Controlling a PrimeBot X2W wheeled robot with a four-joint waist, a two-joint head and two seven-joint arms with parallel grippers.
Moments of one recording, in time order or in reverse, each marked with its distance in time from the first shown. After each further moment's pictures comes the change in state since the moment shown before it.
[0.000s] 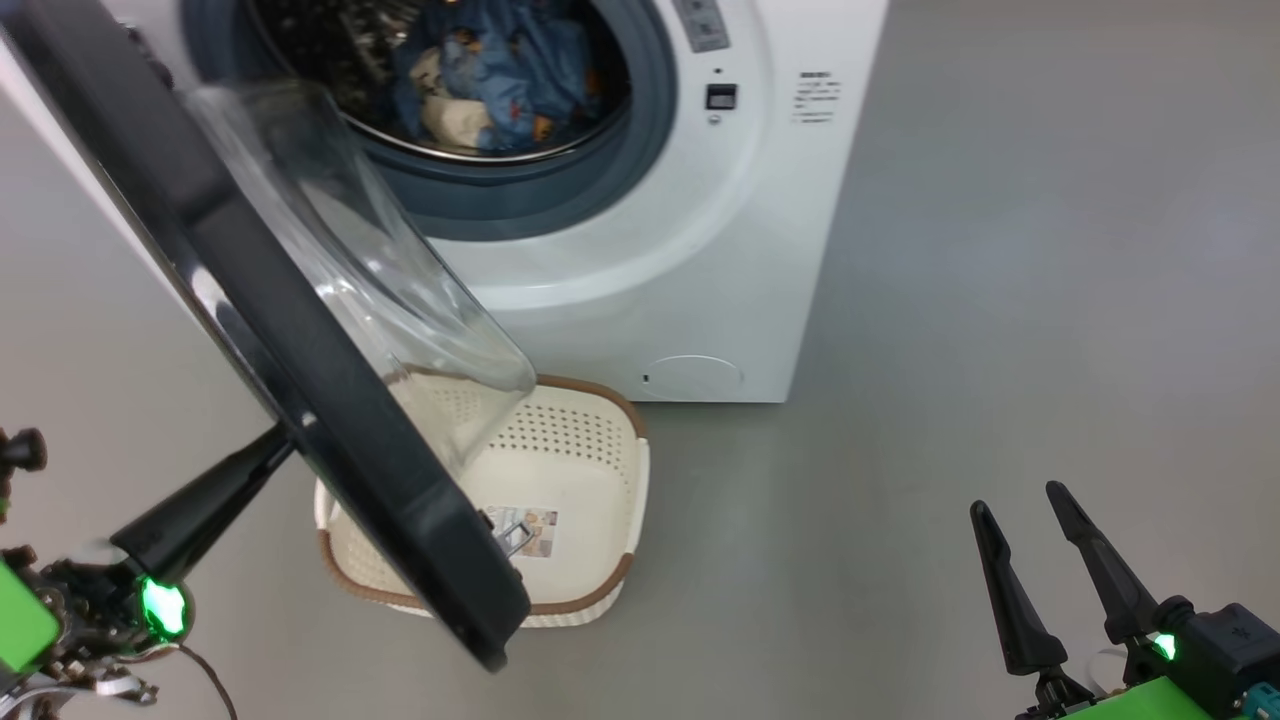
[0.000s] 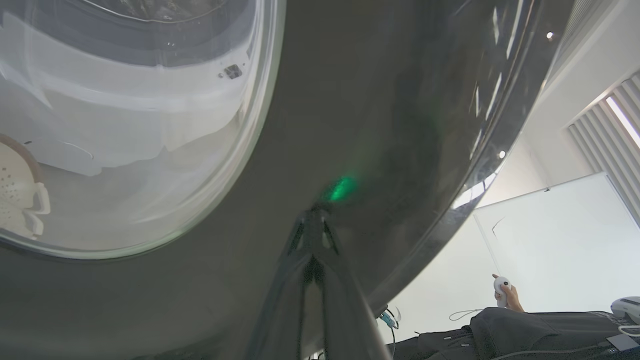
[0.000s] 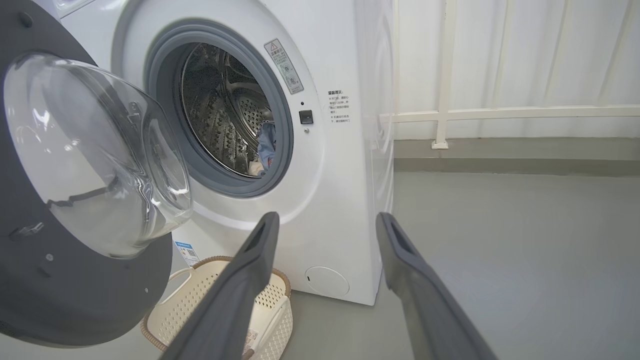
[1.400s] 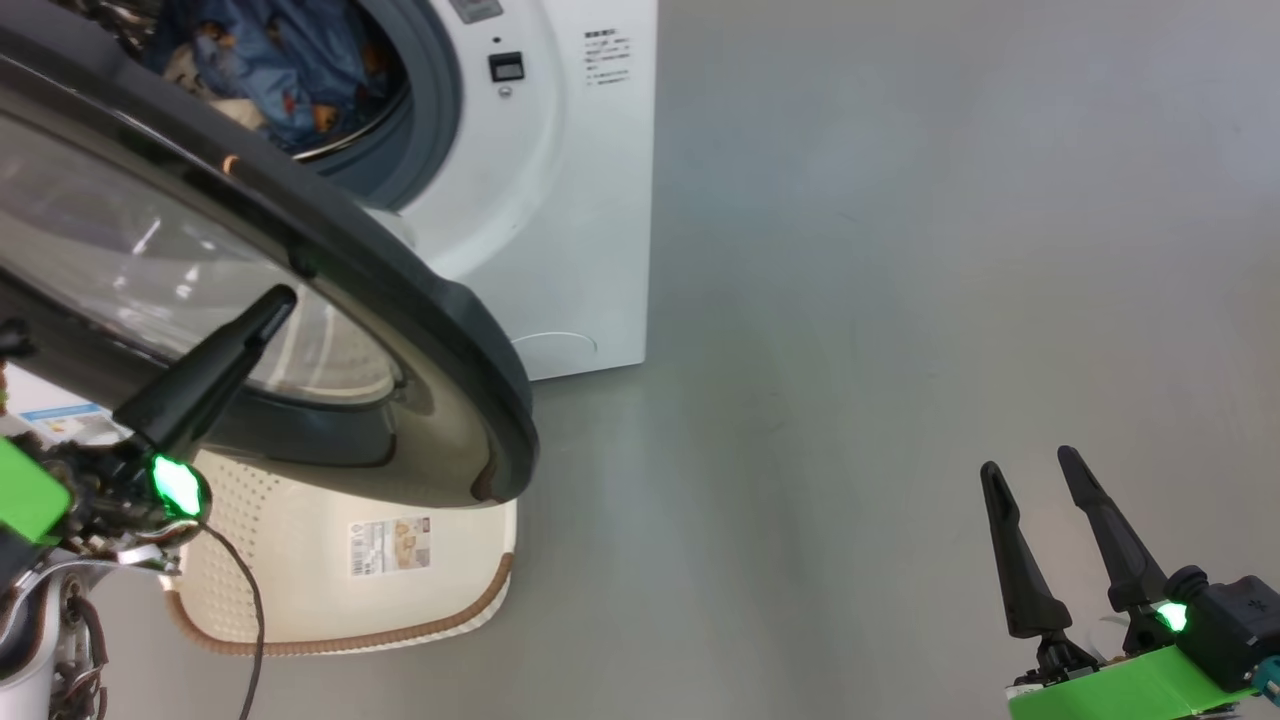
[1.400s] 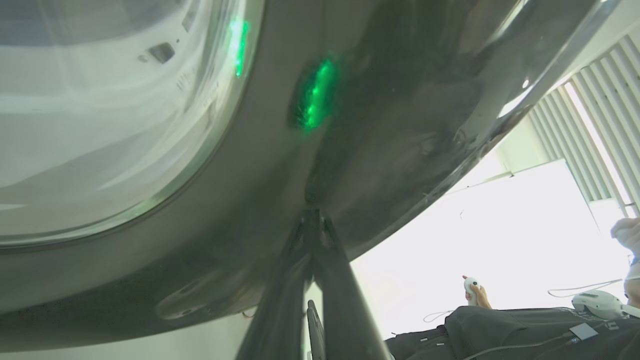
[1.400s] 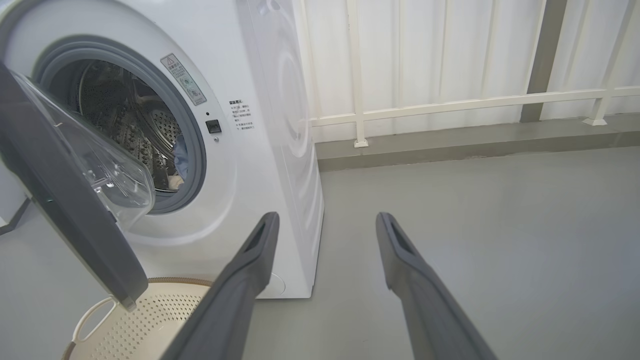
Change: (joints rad) left arm -0.224 -0.089 -0.009 0.137 0.060 0.006 -0.086; right arm -0.050 0.042 -0.033 0.001 0.004 0.000 -0.001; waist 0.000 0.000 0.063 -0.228
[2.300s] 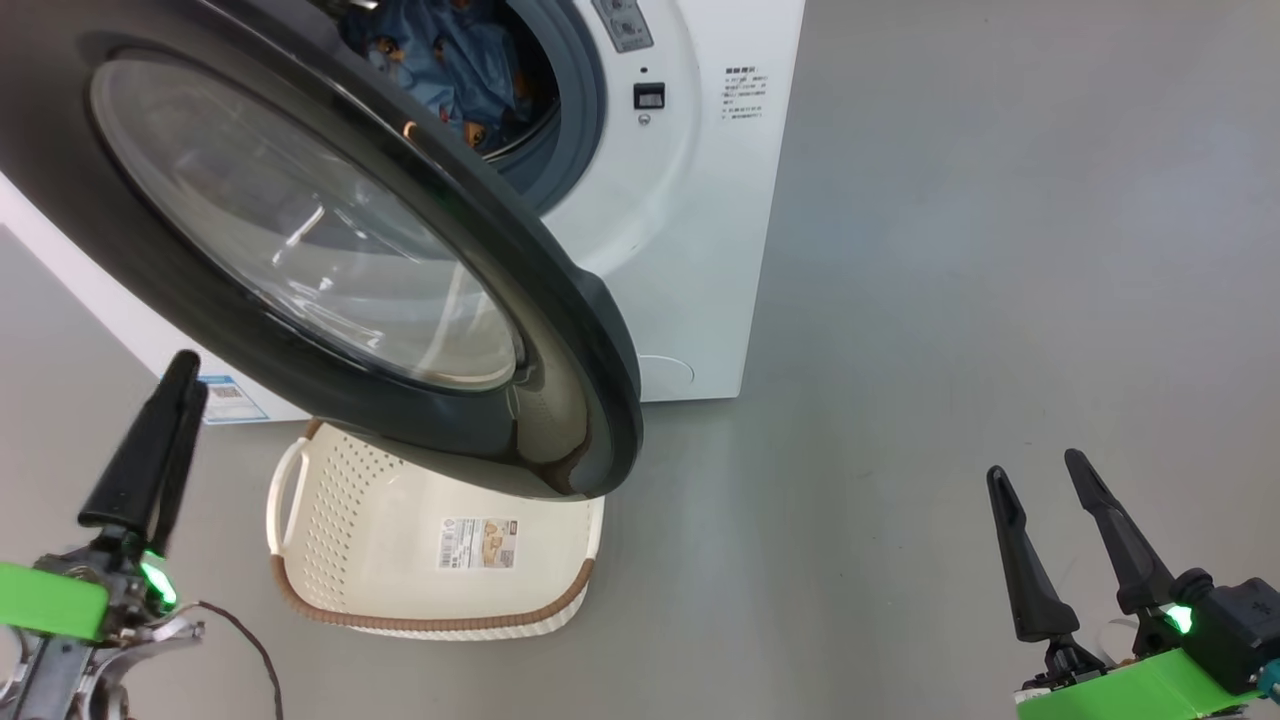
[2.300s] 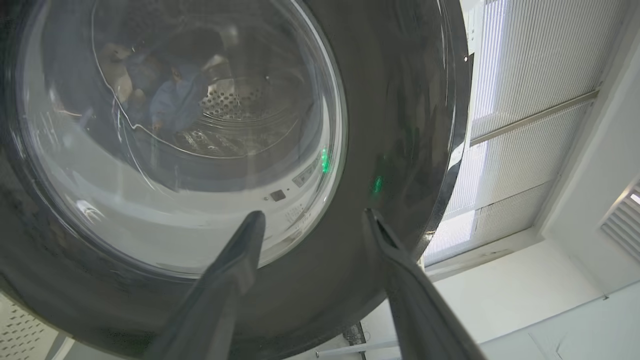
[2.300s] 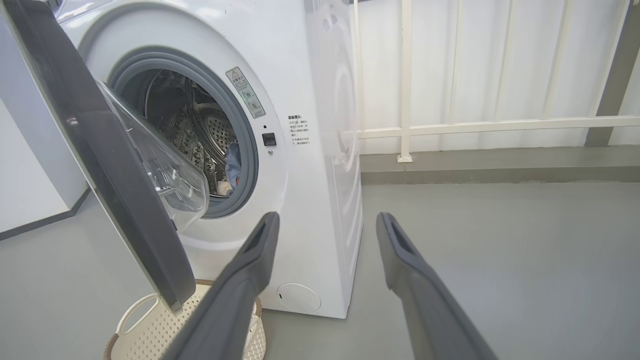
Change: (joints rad) left arm 0.206 -0.134 0.111 -0.068 0.228 -0.042 -0.313; right arm 0.006 -0.021 -0.001 -0.001 -0.005 0.000 0.000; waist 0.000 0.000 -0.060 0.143
